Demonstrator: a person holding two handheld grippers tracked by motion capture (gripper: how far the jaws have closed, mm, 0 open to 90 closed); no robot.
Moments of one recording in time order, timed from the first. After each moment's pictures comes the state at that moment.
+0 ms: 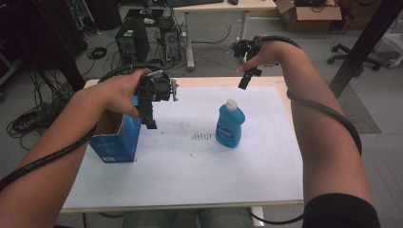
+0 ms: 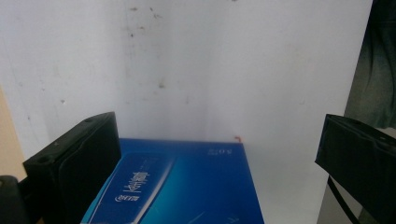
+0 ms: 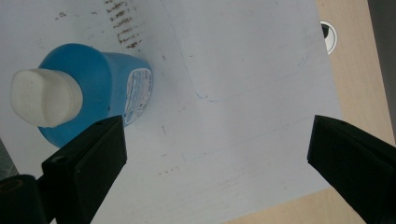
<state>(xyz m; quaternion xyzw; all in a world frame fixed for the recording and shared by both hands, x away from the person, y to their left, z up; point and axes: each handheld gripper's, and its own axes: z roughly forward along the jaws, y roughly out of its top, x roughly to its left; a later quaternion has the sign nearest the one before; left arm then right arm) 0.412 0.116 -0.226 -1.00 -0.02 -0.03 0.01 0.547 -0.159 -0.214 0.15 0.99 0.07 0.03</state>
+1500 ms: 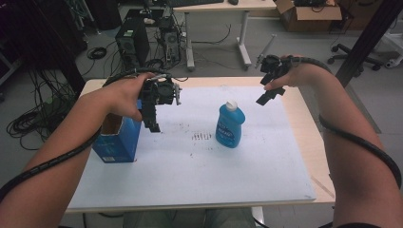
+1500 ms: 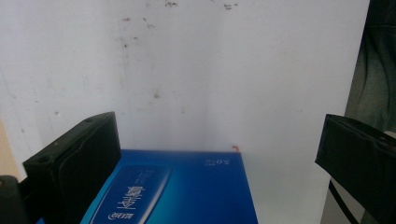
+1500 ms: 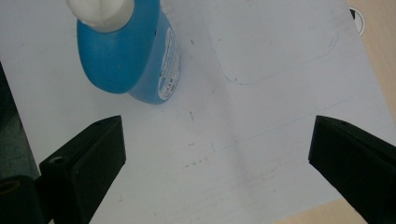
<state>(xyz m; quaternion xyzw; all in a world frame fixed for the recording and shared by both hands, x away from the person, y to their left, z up) 0.408 0.109 -0.233 -1.00 -0.01 -0.03 0.00 0.494 -0.230 -0.234 0.15 0.97 0.17 0.02</state>
